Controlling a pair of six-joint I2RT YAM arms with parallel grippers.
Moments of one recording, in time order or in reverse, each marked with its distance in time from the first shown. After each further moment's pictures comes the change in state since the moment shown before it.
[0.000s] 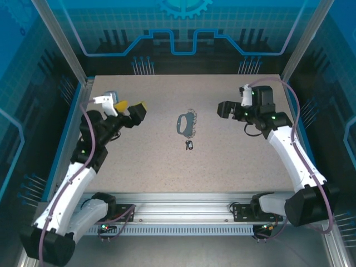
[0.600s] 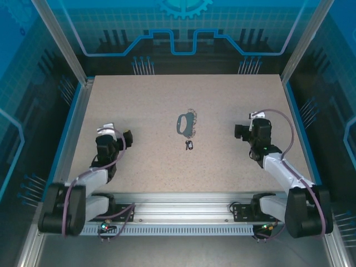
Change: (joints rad) left arm 0.168 0.388 -0.539 0.603 -0.355 0.223; right arm -0.086 -0.073 -0.601 0.638 0.446 -0.261
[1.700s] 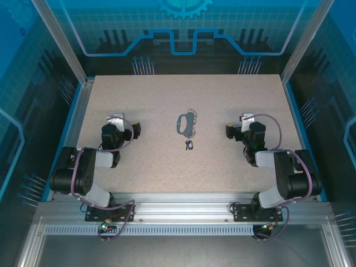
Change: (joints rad) left arm 0.015 0.326 0.160 0.219 0.225 0.089; right arm -0.016 0.341 -0.109 0.608 -0.238 -0.106
